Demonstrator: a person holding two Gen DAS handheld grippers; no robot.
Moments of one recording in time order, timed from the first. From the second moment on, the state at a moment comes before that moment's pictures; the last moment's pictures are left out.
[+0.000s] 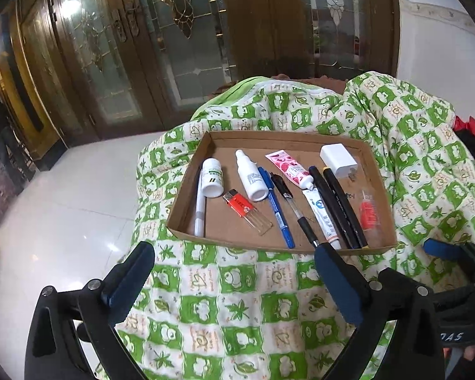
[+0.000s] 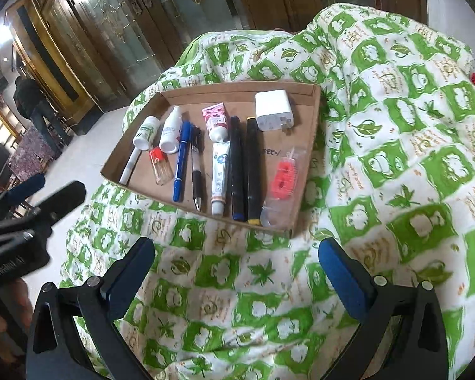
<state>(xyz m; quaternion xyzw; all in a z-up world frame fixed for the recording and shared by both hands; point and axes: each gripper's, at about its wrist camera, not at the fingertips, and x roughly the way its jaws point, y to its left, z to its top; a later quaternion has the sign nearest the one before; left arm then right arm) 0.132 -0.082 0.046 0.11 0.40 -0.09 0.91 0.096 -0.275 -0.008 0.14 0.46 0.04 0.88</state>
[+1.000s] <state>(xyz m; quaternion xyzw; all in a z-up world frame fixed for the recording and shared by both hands) 0.129 -0.089 0.054 0.10 0.46 -0.10 0.88 0.054 -0.278 0.021 0.14 0.44 0.00 0.89</state>
